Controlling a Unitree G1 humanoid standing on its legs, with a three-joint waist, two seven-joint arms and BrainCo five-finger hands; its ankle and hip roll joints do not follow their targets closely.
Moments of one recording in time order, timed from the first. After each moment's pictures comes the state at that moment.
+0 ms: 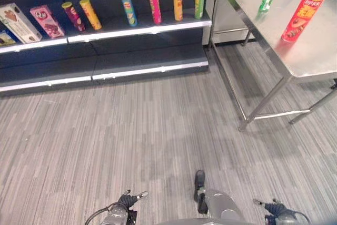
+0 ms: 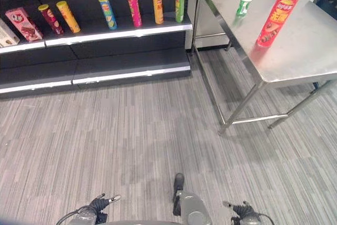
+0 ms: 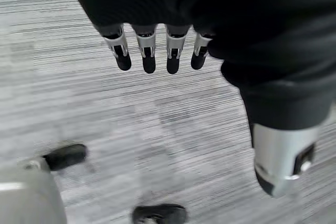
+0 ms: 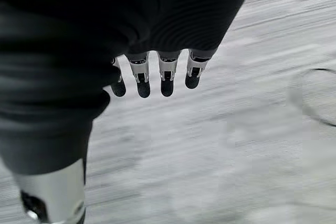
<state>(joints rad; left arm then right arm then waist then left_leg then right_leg) -0.05 0.21 -0.16 1.23 -0.13 -0.03 0.11 -0.07 -0.37 0.11 1.20 0.22 0.00 -0.17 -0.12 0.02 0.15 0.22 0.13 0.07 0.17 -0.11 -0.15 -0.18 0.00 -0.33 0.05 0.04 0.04</state>
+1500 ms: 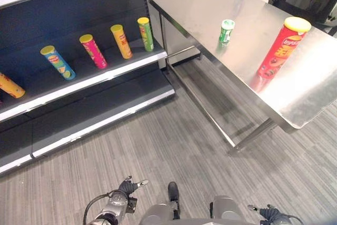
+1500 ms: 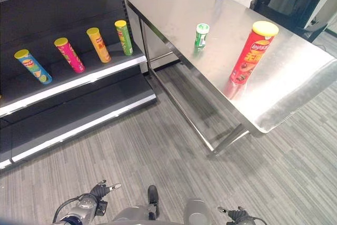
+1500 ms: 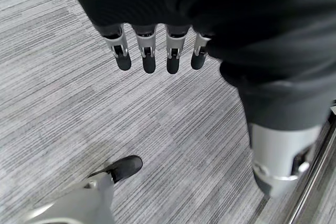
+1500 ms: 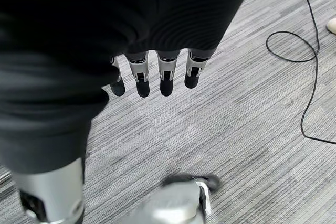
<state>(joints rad) -0.09 0.26 -0.20 1.18 -0.14 -0.03 0.10 -0.04 -0.28 0.11 1.25 0.18 0.02 -0.16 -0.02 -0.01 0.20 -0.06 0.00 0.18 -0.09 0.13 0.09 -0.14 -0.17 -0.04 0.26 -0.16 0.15</state>
